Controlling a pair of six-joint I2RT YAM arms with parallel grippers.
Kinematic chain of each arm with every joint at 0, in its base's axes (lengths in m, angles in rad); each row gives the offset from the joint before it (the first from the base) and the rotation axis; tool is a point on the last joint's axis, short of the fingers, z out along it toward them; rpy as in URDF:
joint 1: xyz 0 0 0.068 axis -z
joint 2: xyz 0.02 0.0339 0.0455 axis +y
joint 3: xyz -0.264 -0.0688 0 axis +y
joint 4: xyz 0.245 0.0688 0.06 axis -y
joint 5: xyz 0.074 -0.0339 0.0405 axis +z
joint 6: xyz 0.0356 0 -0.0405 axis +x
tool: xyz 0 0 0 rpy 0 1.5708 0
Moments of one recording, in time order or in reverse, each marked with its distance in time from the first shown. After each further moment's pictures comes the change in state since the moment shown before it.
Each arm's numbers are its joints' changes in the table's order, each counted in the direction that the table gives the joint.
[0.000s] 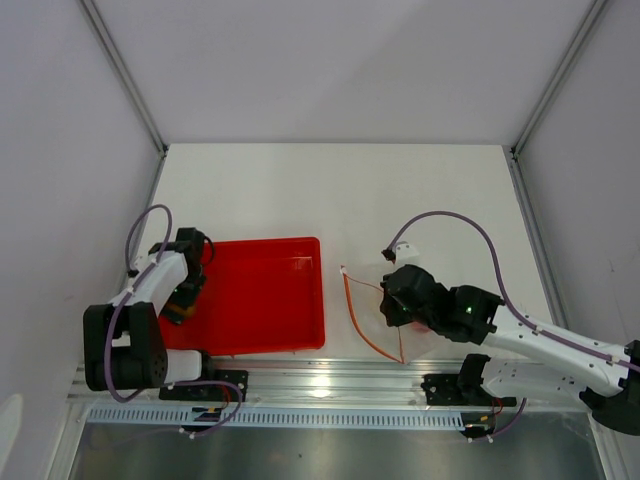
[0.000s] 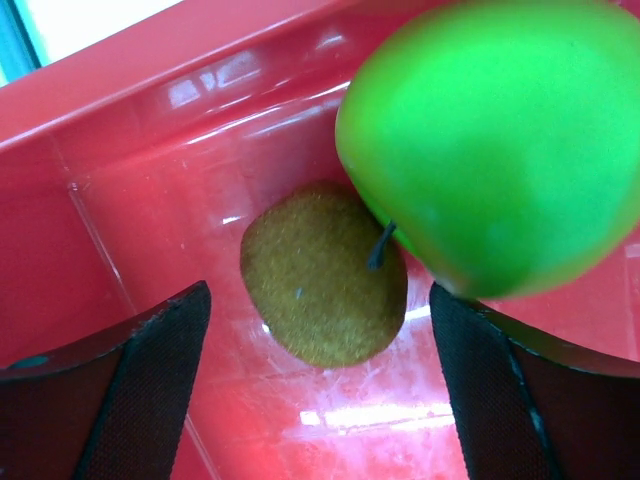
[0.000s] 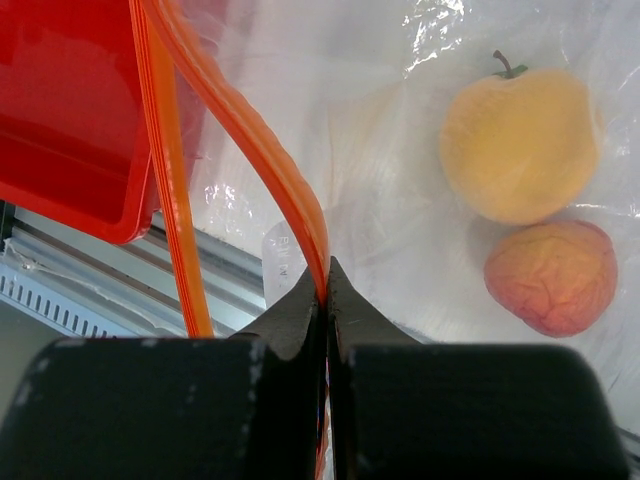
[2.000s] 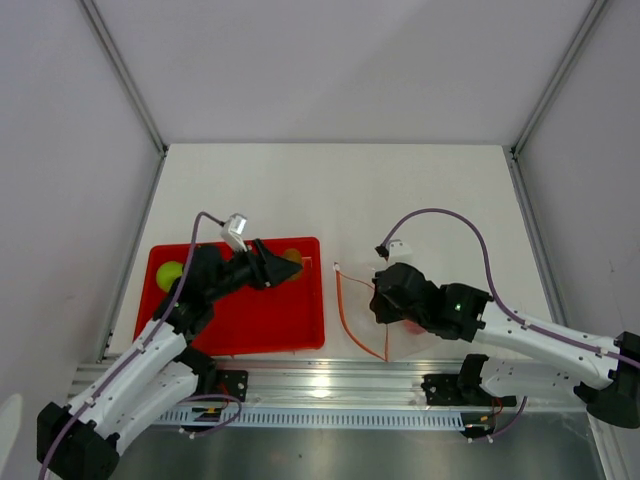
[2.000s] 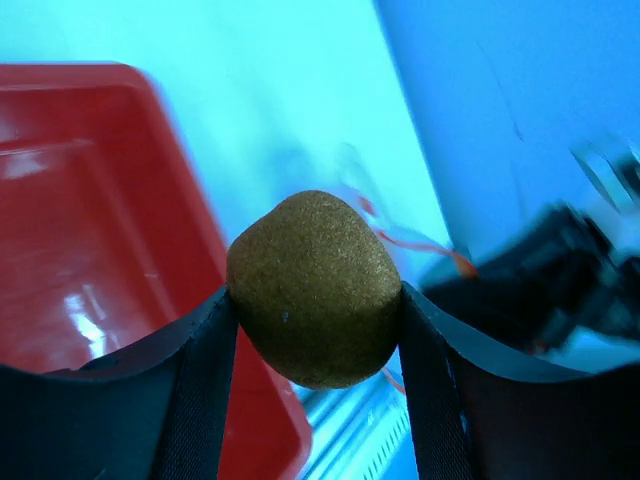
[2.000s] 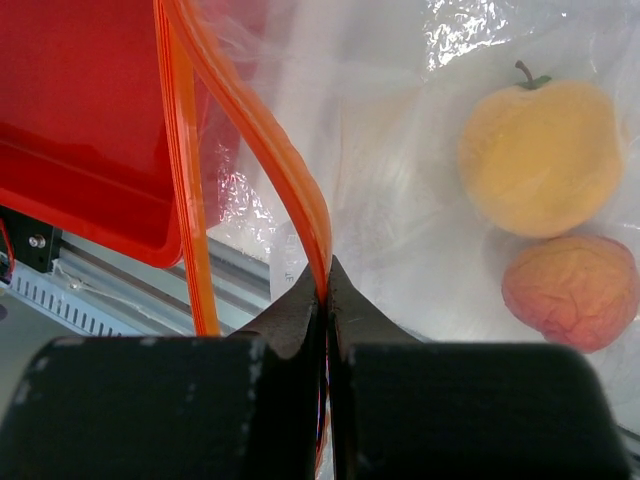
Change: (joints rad) left arm 0.497 -0.601 0.235 0.888 -0.939 0.433; right arm -0.017 0.061 -0.017 0.065 -0.005 0.068
